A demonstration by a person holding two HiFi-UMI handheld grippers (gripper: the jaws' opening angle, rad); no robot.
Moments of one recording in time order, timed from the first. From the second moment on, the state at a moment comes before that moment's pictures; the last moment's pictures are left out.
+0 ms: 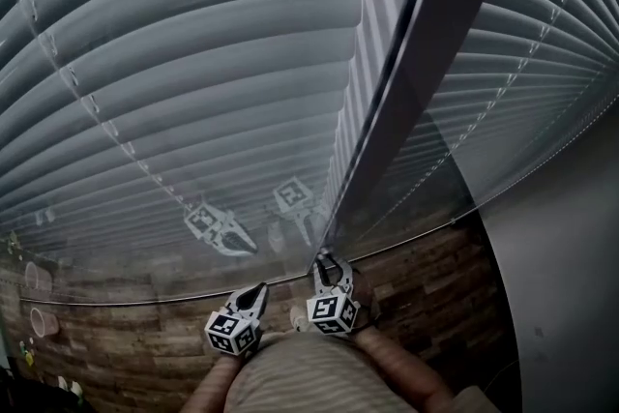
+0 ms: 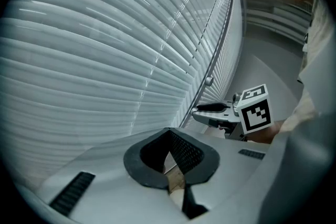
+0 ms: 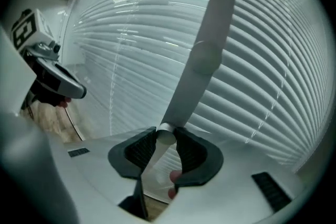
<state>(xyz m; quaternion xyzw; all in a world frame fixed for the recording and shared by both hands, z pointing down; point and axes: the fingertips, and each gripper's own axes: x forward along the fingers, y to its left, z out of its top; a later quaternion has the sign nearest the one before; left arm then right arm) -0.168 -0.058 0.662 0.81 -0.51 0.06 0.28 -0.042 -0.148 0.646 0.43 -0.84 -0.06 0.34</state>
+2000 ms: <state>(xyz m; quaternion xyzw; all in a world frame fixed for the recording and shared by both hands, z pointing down) -0.171 -0.084 0.649 0.81 -0.52 0.03 0.26 -0.046 -0.149 0.672 0.33 -0.88 0.21 0.27</state>
